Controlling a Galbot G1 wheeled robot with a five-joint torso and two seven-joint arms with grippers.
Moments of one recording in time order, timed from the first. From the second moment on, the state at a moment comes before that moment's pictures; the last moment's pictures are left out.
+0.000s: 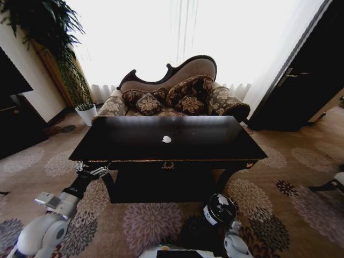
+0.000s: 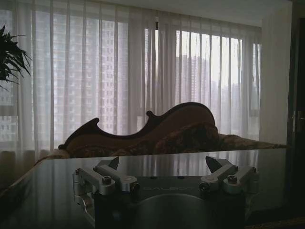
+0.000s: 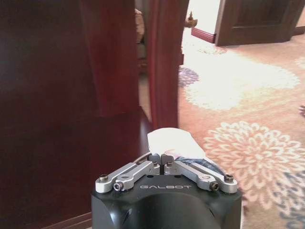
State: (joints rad) left arm 1.74 -1.01 -0.92 -2.23 -0.70 -0.04 0.19; right arm -1.25 1.25 0.48 0.95 0.51 0.31 0.08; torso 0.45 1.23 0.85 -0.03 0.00
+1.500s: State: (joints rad) left arm 1.74 -1.01 -0.92 -2.23 -0.70 -0.04 0.19; right arm -1.27 1.28 0.49 0.98 0.44 0.31 0.07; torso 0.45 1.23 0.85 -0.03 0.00
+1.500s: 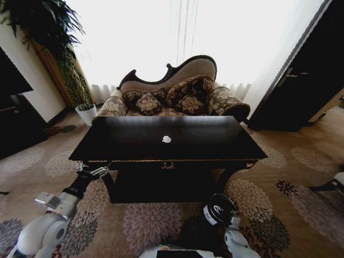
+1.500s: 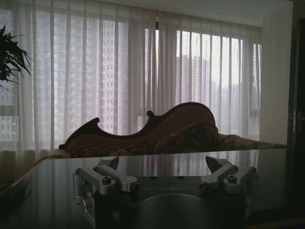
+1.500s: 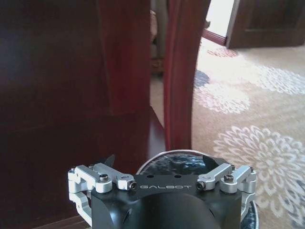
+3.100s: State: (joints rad) left arm 1.74 -1.01 -0.92 -2.23 -0.70 -0.04 0.19; right arm -1.84 1.38 0.69 1.90 0.31 0.61 -0.02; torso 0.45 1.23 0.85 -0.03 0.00
